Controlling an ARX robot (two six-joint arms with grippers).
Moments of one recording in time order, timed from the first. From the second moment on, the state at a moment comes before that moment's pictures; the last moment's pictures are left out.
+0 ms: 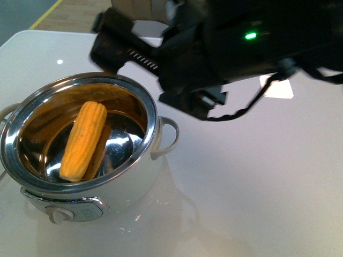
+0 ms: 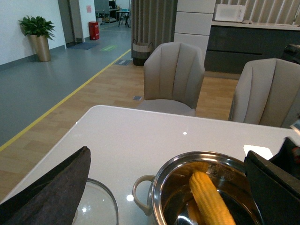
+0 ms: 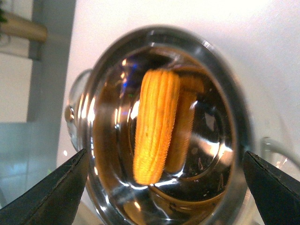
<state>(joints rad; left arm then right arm) 0.00 0.01 0.01 0.00 0.00 -0.01 0.58 1.86 0.95 0.32 -0.18 0.77</state>
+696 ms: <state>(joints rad) 0.00 0.00 0.01 0.00 0.00 -0.01 0.30 1.00 0.16 0.84 0.29 0.06</state>
